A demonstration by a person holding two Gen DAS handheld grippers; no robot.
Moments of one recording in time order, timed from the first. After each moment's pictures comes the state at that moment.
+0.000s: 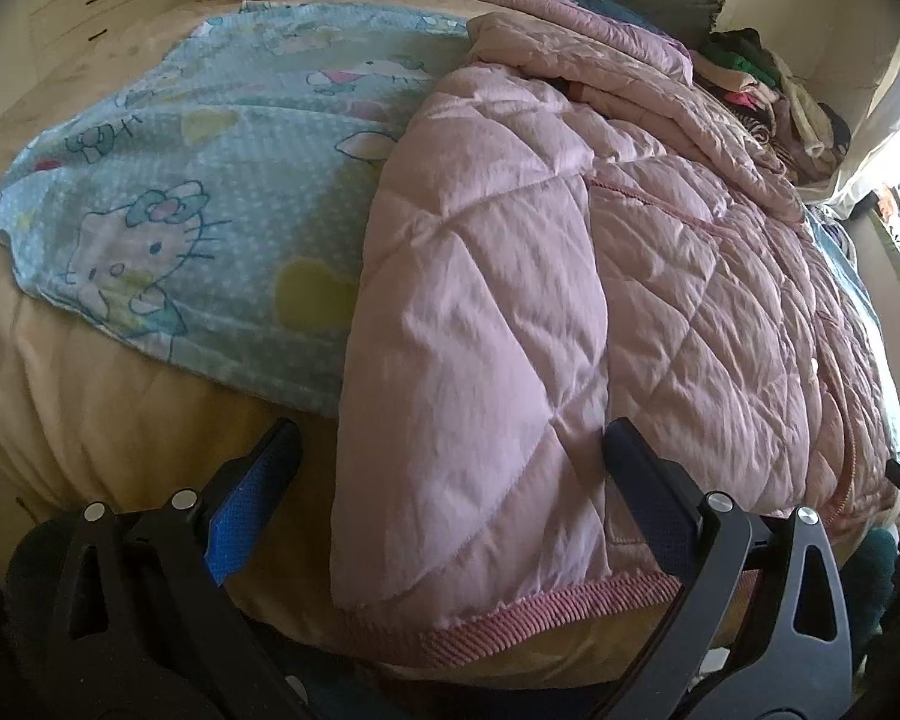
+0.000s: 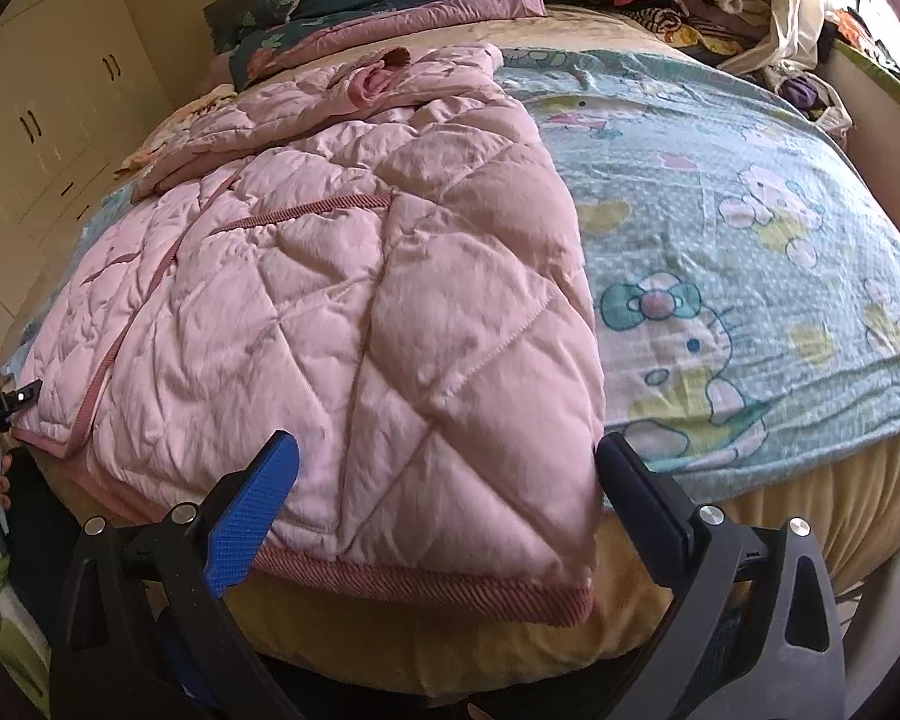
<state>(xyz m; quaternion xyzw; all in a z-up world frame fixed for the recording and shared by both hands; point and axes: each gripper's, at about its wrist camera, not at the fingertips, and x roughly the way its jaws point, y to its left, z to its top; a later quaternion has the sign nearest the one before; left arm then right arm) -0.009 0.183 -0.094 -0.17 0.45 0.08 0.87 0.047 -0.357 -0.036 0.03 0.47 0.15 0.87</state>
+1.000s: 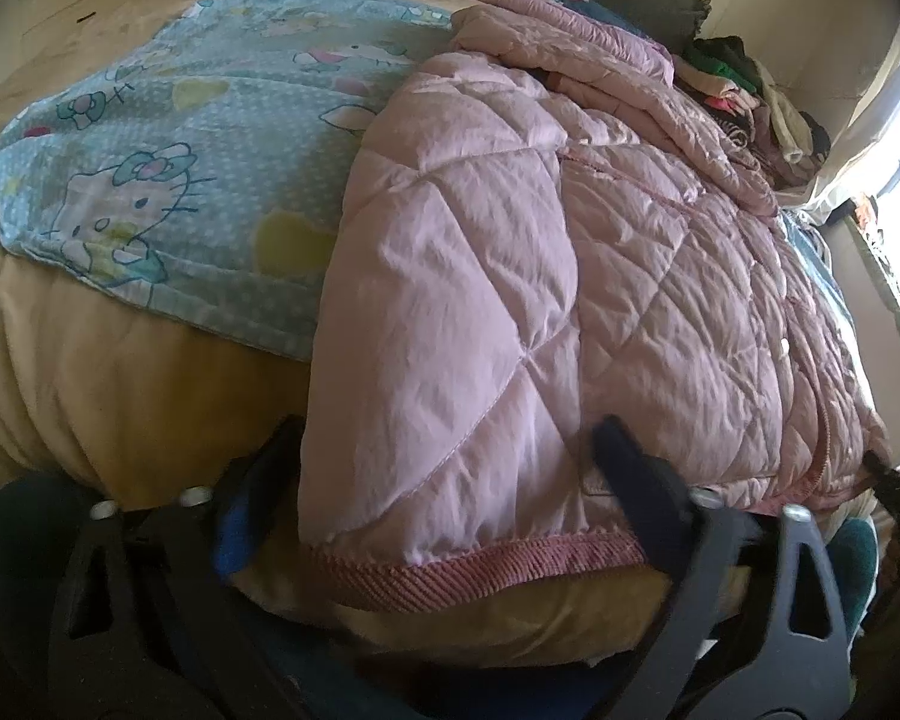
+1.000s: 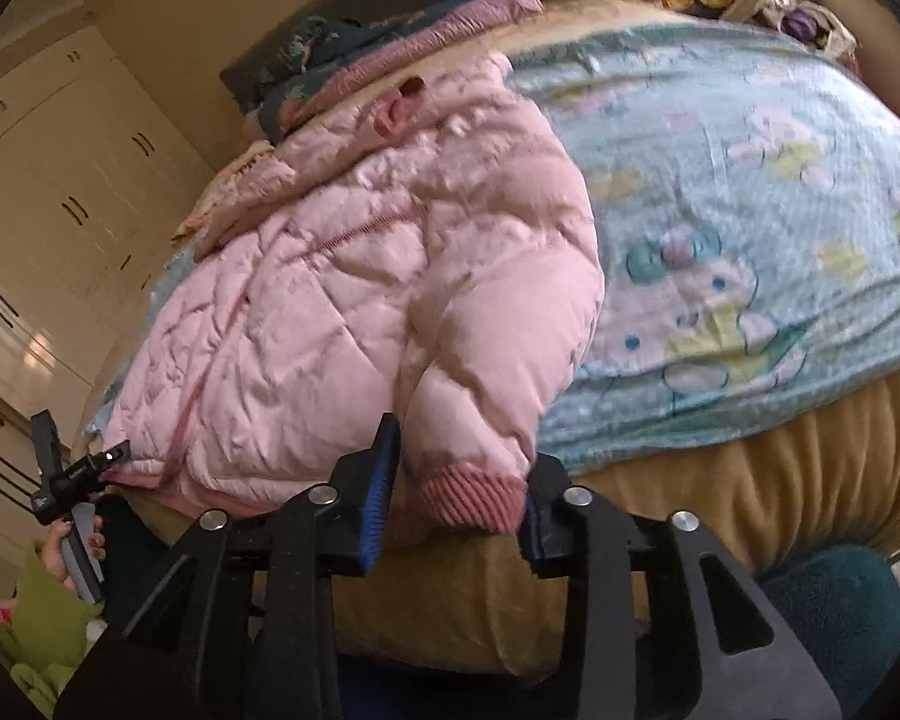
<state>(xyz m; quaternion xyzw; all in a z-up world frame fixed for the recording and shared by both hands) -0.024 0.178 -0.098 -0.20 0.44 0.05 0.87 0.030 -0.378 -0.038 0.16 0.47 0.20 0.85</state>
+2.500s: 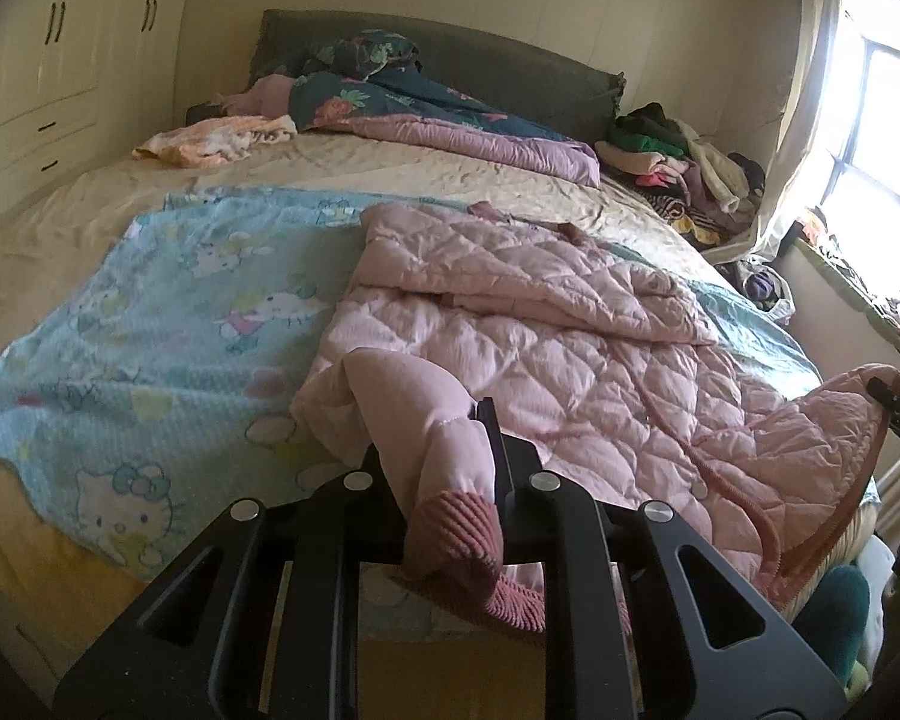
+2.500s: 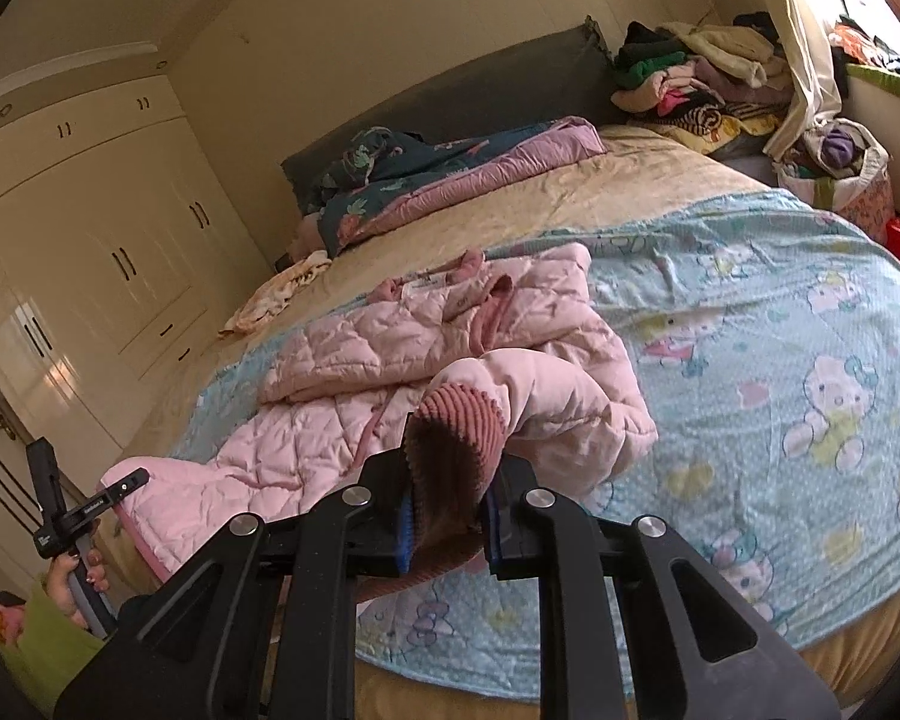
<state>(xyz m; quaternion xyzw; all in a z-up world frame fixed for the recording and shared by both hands) 0.023 0.153 0.022 -0.12 0.30 0.03 0.95 0.083 -0.362 0.089 0.15 0.31 0.24 0.91</state>
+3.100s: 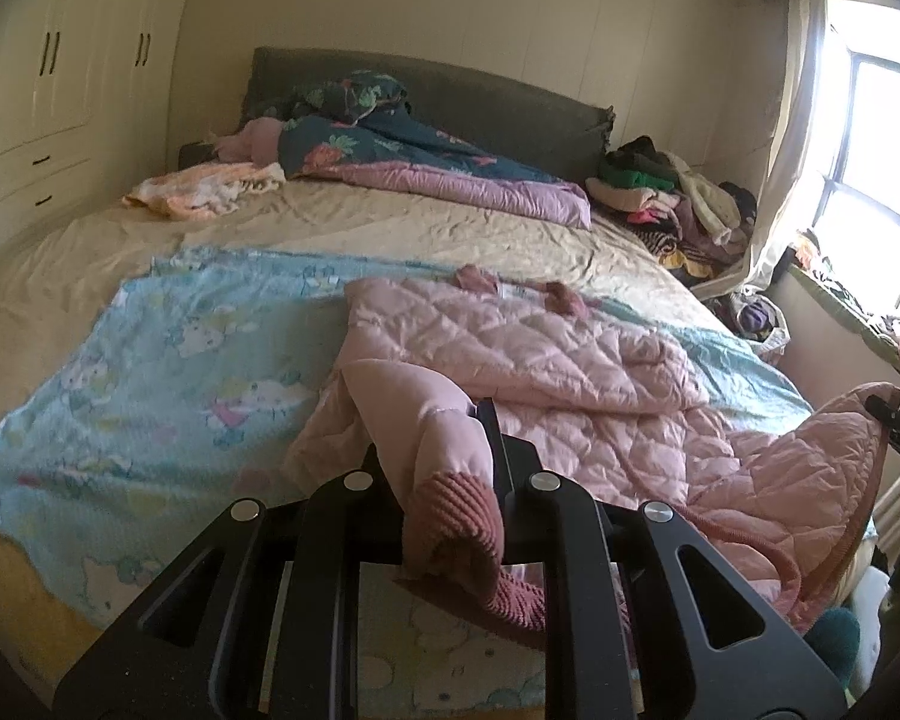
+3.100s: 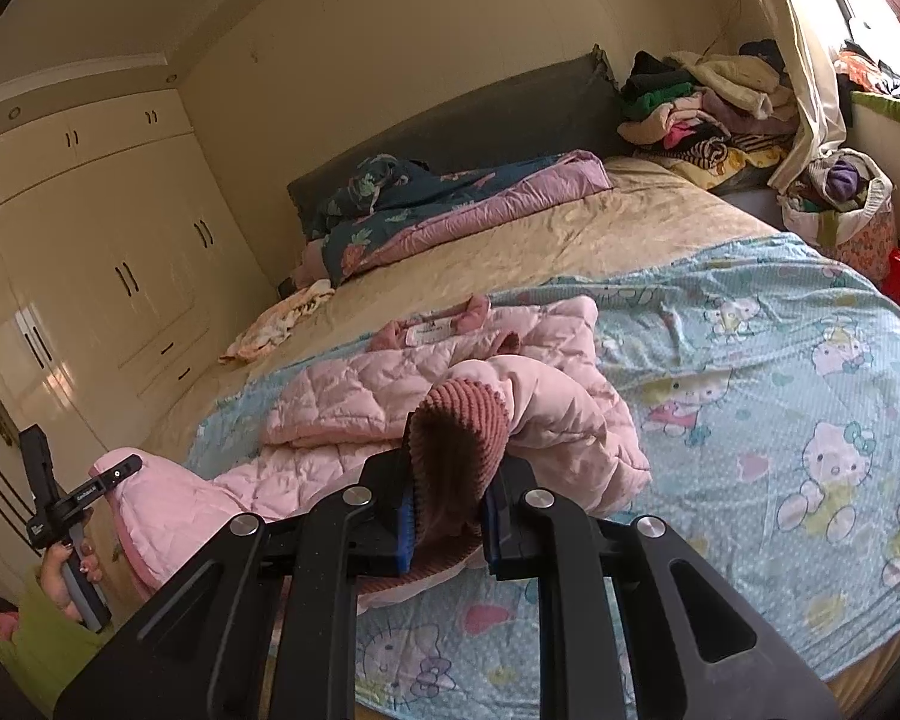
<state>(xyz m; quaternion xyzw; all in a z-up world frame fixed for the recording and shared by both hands) 0.054 0.153 0.066 -0.11 0.26 0.02 0.96 0.106 -0.364 0.121 0.15 0.27 0.24 0.92</state>
